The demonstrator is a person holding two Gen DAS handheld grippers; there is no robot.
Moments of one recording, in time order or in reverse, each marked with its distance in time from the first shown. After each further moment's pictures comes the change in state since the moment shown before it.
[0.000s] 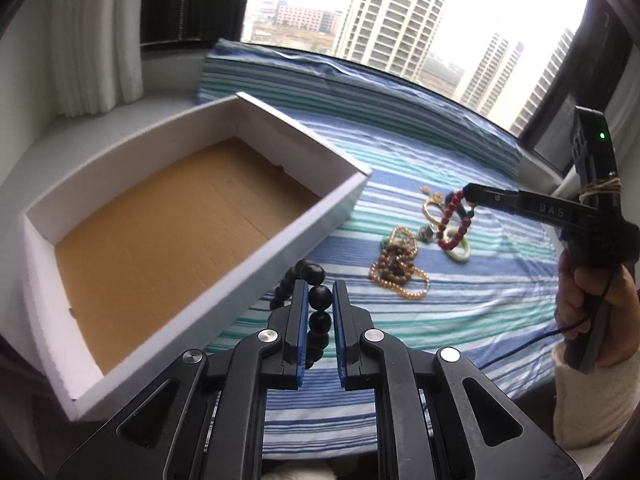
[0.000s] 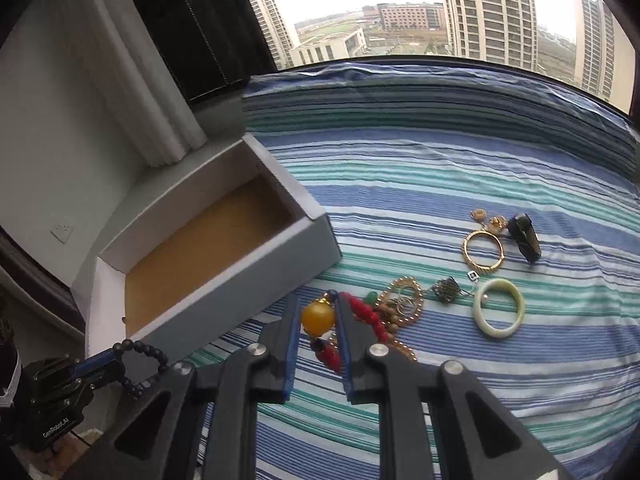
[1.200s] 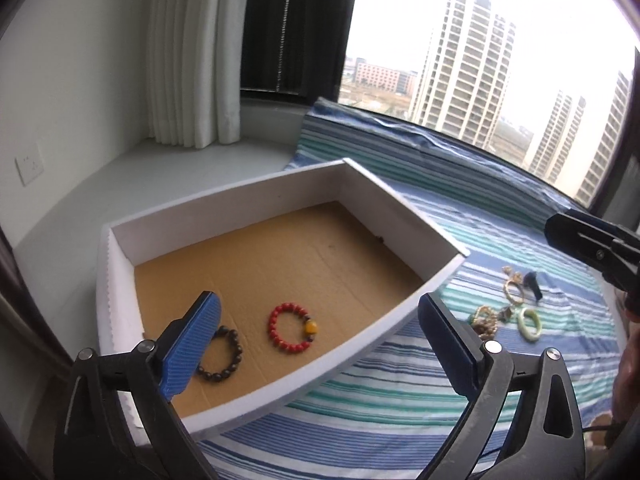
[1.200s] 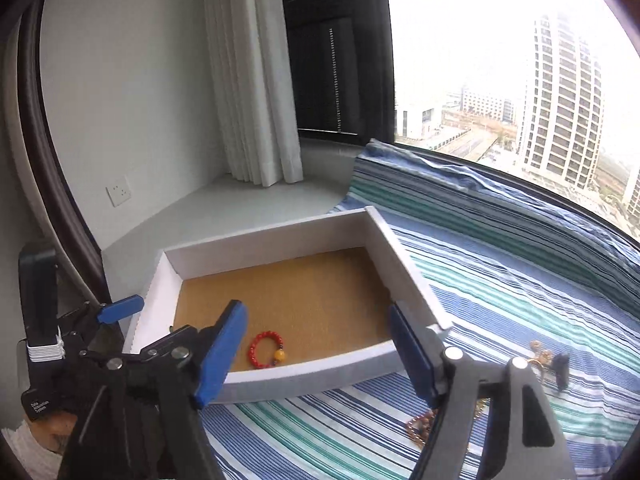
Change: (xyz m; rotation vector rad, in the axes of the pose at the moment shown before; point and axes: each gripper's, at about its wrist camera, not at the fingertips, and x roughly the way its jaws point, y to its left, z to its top) left arm -0.003 0.030 -0.006 -0.090 -0.234 0.225; right arm -0.030 0.135 0.005 -0.334 -0.208 0.038
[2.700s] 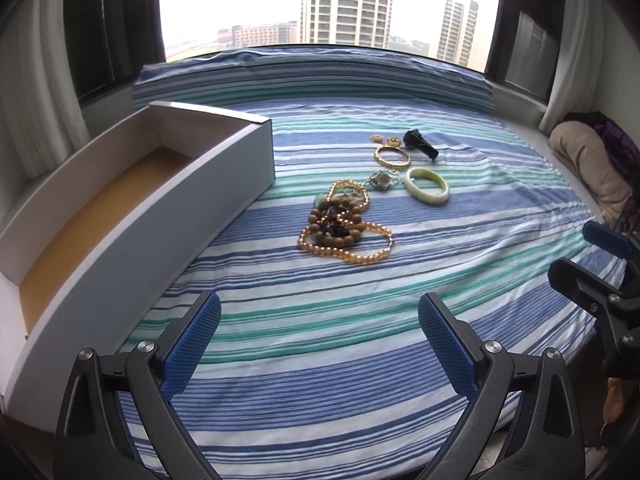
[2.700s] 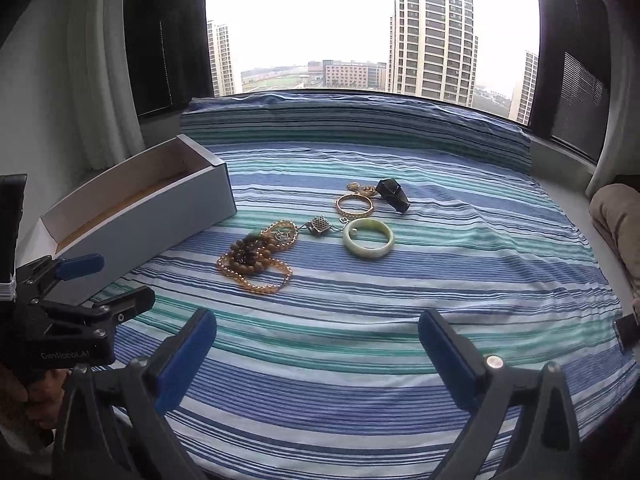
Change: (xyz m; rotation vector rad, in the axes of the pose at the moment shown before) left arm 0.035 -0.168 -0.115 0.372 0.182 -0.237; right arm -0.097 -0.120 -0.221 0.283 0.061 -0.419
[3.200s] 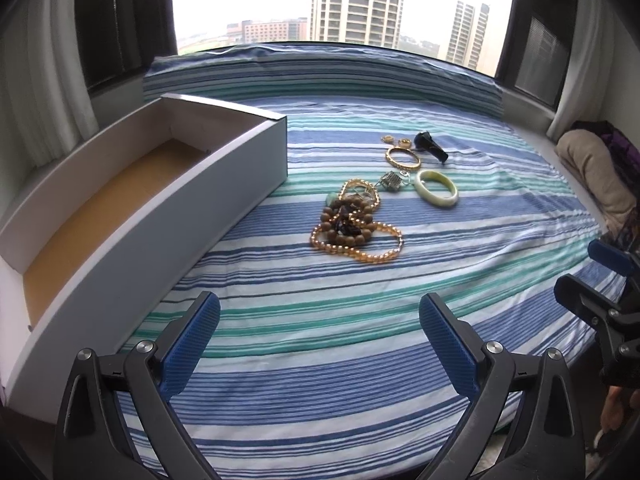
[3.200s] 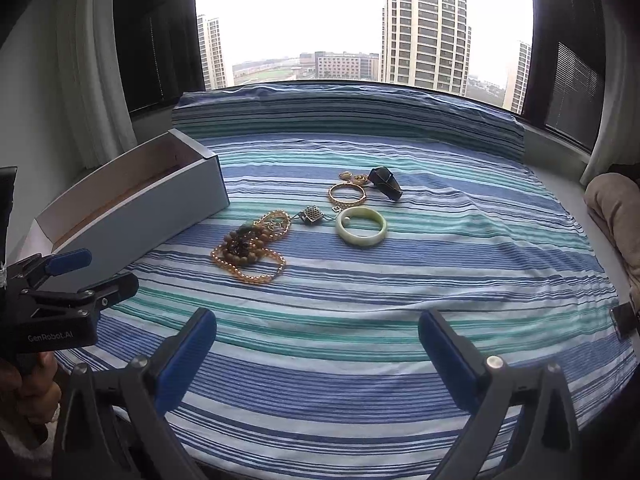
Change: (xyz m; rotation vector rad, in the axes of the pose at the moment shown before) left arm -0.003 0.010 0.001 -0.036 0.011 0.018; right arm 0.001 -0.004 -0.004 0.020 0.035 -0.009
